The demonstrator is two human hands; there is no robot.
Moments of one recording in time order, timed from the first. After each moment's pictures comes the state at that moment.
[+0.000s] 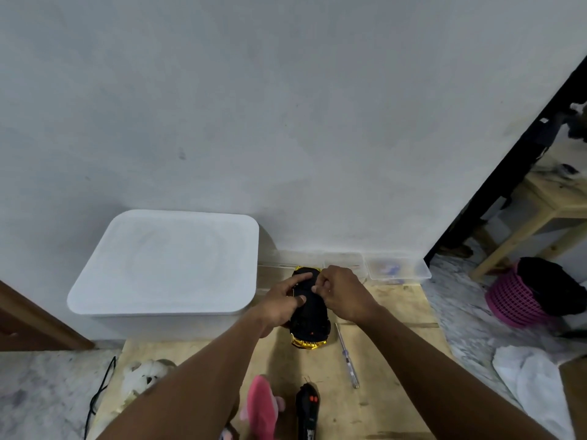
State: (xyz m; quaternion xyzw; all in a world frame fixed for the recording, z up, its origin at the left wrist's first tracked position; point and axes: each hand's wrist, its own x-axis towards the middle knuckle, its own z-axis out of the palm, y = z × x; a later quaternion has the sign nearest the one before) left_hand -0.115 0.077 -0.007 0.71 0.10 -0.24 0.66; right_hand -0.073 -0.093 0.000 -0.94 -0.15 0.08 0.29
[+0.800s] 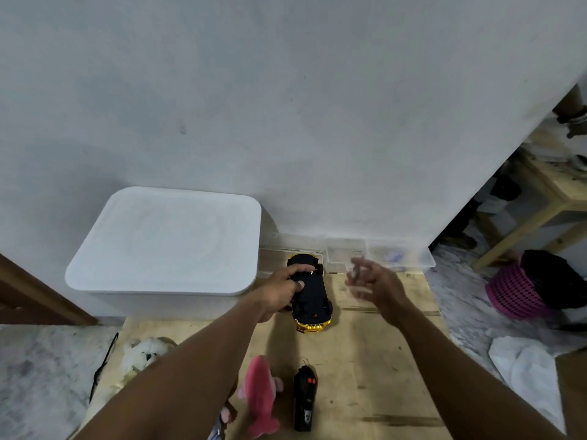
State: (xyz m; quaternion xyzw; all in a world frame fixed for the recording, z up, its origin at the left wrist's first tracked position) left_hand -0.113 0.076 -0.023 0.69 0.14 -0.27 0.66; right_hand -0.081 -0.154 -0.016 -0.73 0.14 0.15 0.65
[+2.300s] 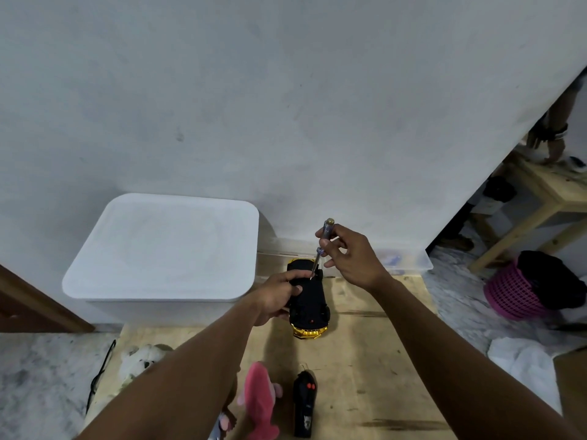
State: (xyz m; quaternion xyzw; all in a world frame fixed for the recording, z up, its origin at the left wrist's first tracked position) left_hand -0.111 0.083 -0.019 0.68 0.14 -0.29 0.65; right_hand -0.063 -0.095 0.044 -0.84 -0.13 0.05 0.53
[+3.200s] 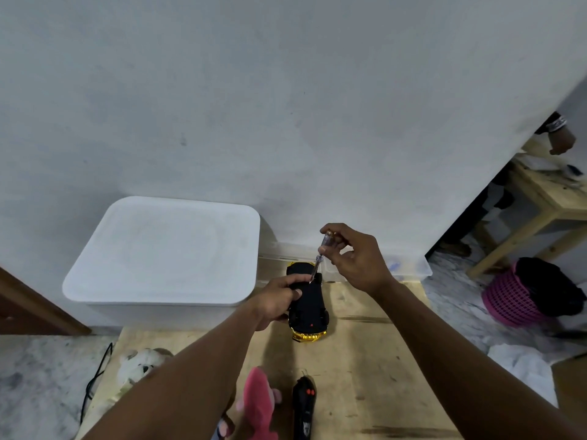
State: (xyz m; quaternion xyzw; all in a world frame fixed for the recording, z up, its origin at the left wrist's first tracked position) left_hand -0.109 0.083 -0.024 0.69 0.13 -0.28 0.66; right_hand -0.062 -0.099 0.051 -0.85 -0.21 -0.05 0.49
